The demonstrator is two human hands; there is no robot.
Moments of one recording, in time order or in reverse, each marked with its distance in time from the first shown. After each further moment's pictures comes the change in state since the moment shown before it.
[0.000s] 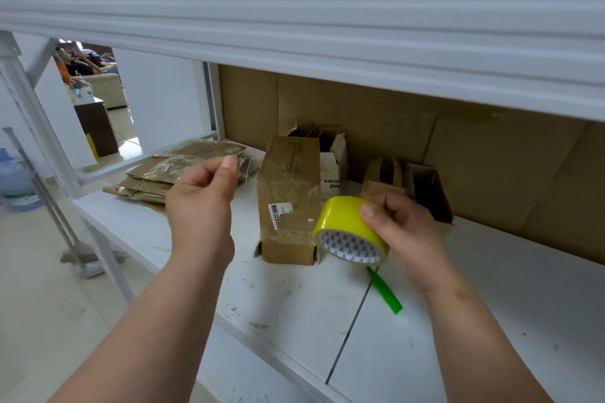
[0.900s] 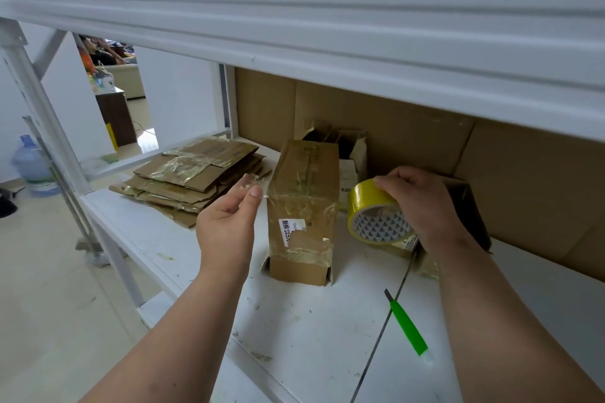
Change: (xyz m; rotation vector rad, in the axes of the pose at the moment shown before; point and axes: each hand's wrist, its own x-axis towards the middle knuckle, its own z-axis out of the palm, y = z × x) left_hand 0.029 -0.062 0.007 0.123 -0.029 -0.035; right_hand 0.098 0.007 0.007 -0.141 0.059 0.220
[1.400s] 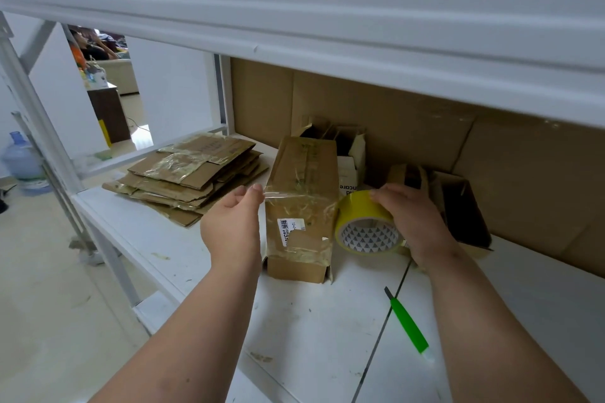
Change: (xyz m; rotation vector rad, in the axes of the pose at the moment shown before) left_hand 0.007 -0.006 0.014 0.057 0.191 -0.224; right_hand -0.007 0.018 0.011 -0.015 -0.108 0.097
